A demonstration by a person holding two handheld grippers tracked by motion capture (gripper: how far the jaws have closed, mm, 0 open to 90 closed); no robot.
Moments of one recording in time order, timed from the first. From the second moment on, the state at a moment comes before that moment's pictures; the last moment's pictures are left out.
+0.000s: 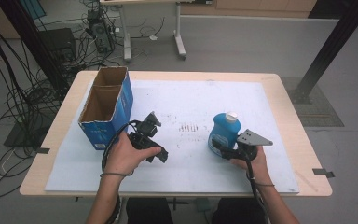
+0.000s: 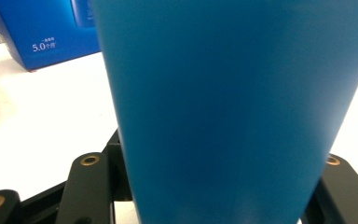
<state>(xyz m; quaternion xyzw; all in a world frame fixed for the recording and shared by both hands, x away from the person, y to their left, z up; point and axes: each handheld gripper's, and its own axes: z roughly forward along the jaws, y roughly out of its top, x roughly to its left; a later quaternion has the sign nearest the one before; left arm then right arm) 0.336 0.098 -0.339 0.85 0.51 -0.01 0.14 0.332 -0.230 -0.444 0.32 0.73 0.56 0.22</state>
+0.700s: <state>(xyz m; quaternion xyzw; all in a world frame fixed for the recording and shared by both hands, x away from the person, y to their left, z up) 0.337 0.088 -0.245 0.90 0.41 0.03 0.16 0.336 -0.238 -0.362 0.27 0.77 0.55 0.16</state>
